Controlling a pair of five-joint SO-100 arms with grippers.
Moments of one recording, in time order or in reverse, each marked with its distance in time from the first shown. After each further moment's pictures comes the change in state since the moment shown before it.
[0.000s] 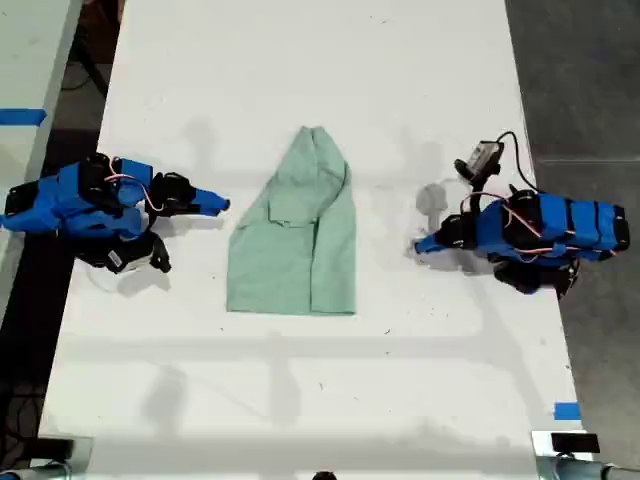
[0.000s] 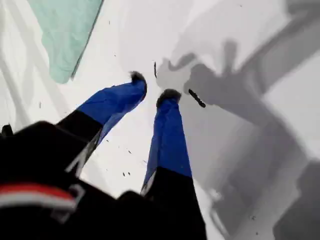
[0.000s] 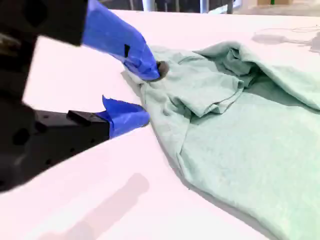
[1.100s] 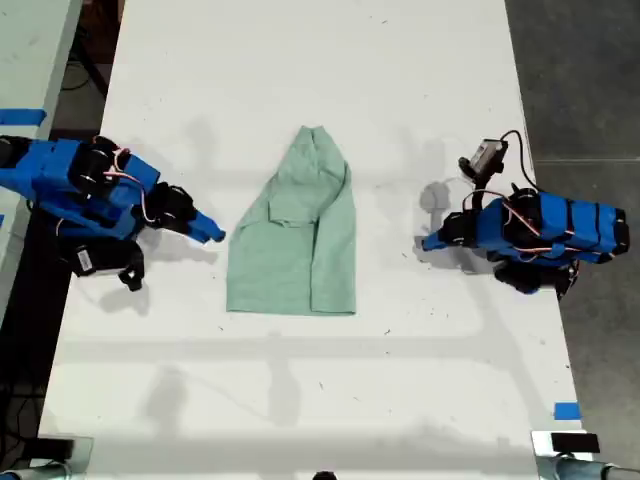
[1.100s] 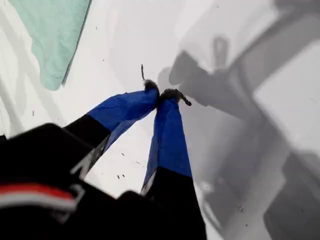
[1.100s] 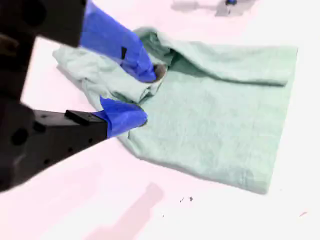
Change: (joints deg) arm 0 20.4 -58.4 -45.6 7.9 -7.9; arm 1 2.5 0.3 0.0 2.2 -0.2
